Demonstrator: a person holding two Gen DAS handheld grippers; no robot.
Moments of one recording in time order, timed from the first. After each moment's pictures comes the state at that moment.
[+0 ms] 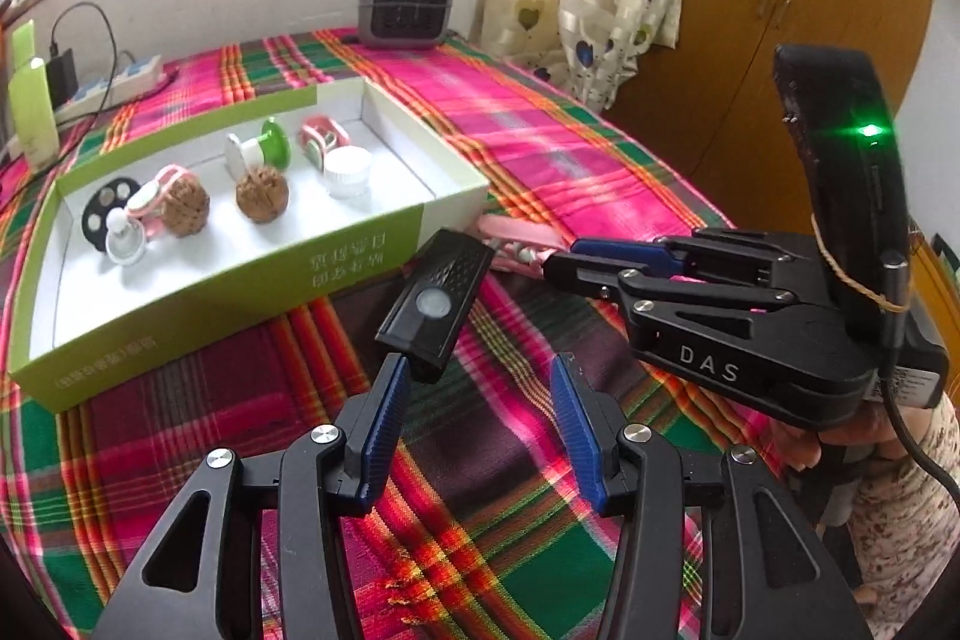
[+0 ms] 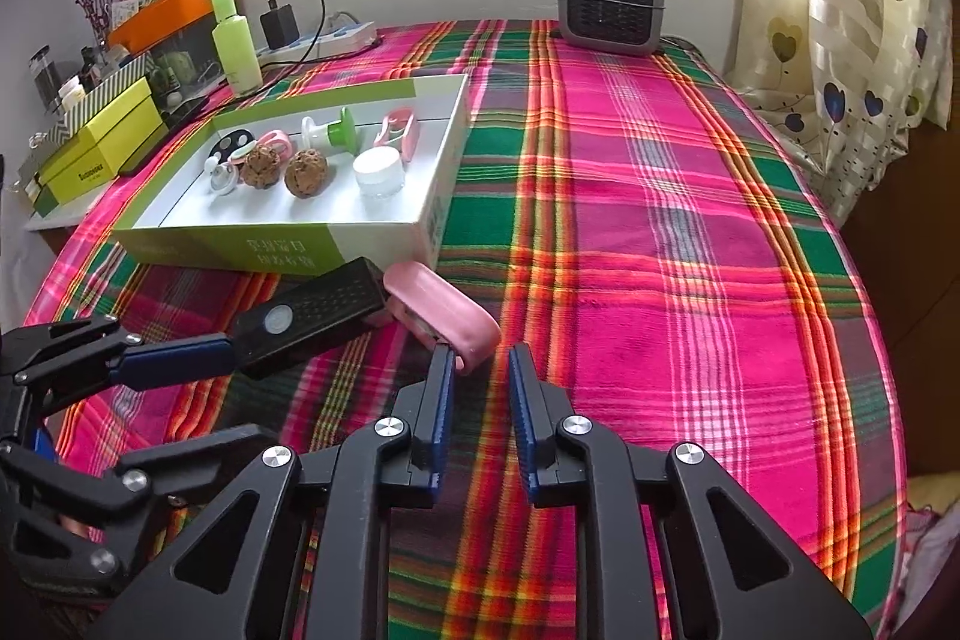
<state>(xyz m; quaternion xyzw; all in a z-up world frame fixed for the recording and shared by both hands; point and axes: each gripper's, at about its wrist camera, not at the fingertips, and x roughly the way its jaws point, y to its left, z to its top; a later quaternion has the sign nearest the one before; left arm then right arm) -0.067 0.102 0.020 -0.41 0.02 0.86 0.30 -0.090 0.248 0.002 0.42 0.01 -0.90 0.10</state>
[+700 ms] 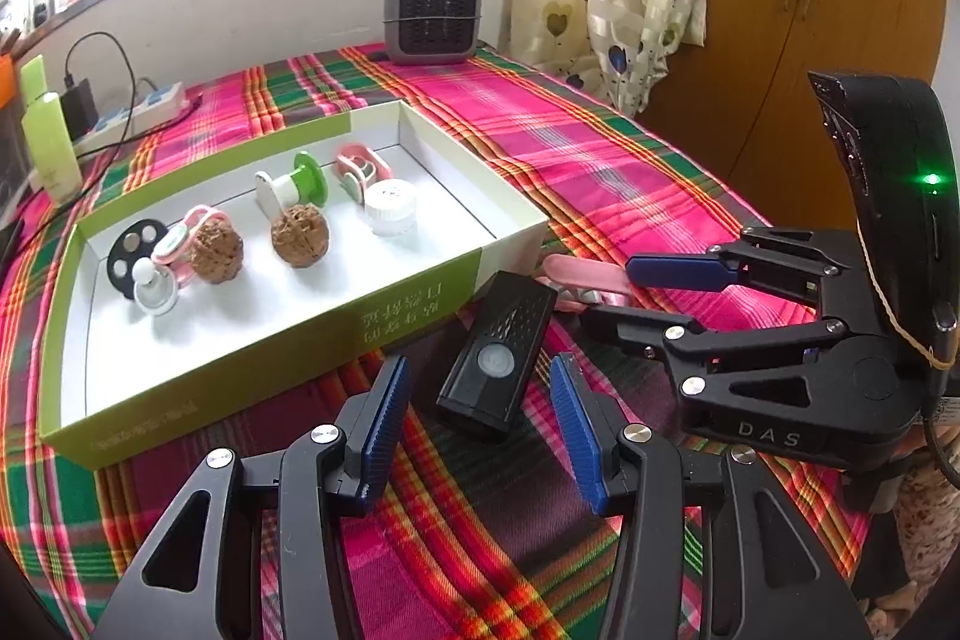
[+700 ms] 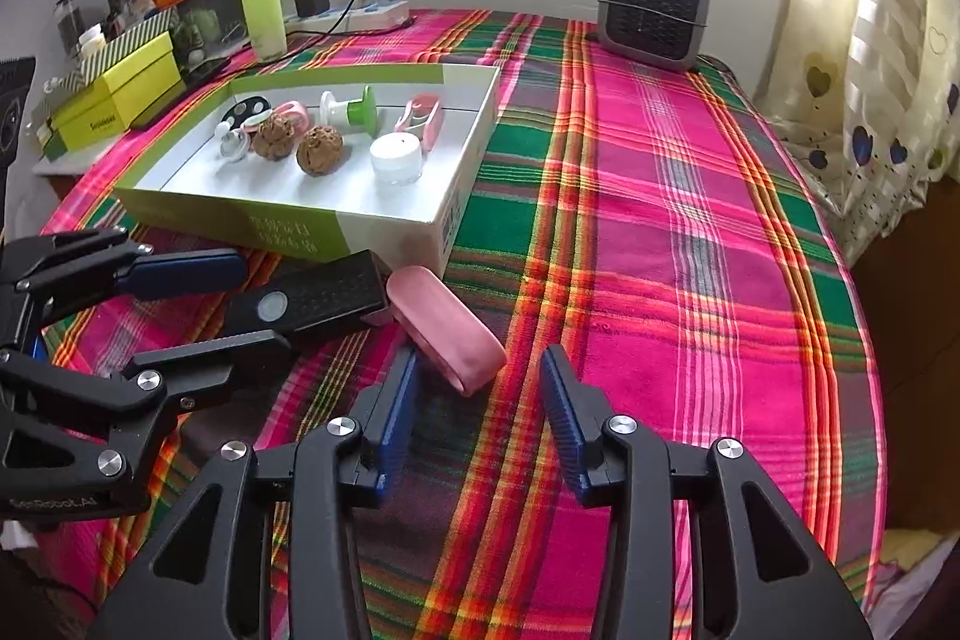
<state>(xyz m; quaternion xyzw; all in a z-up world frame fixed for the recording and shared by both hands) -0.091 0.106 0.018 -0.40 0.05 0.88 0.27 -0.100 0.240 -0.001 0.43 0.06 -0.89 0.12</state>
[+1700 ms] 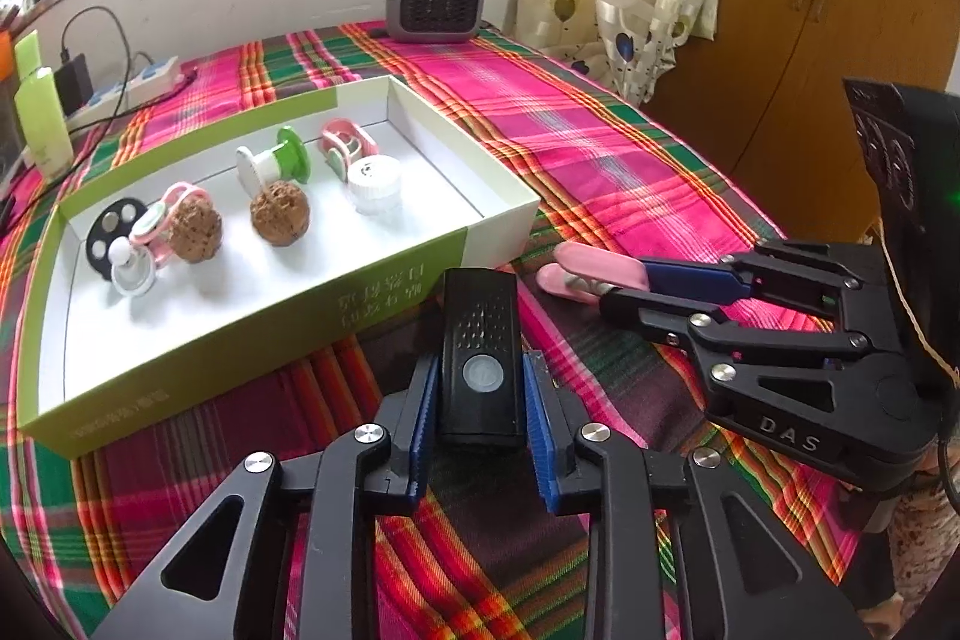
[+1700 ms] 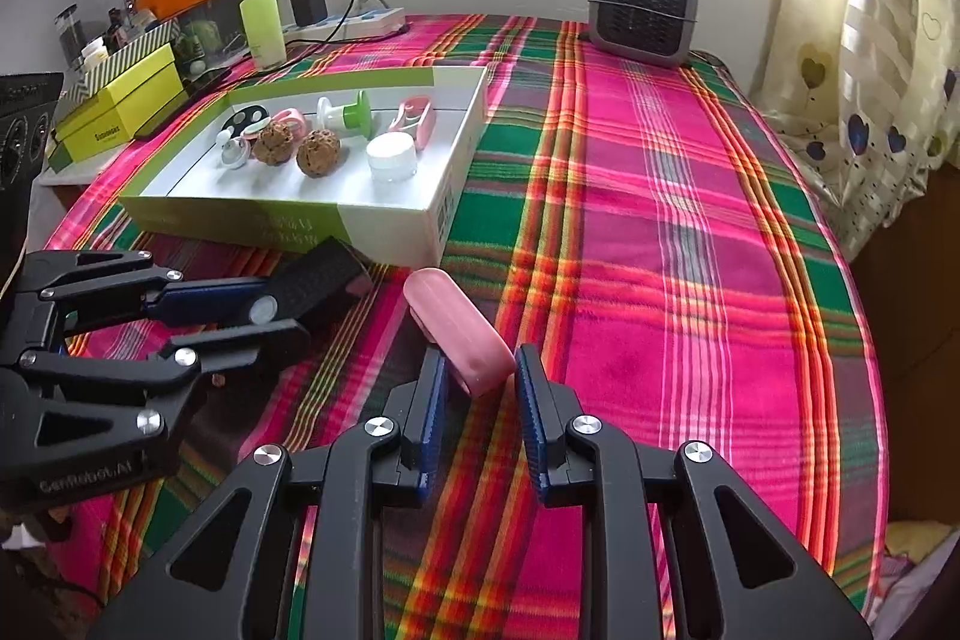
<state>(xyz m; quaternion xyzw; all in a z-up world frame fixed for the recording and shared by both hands) -0.093 0.114 0.011 -0.42 0.04 0.87 0.25 -0.091 0.250 0.000 0.43 0.04 -0.89 0.13</state>
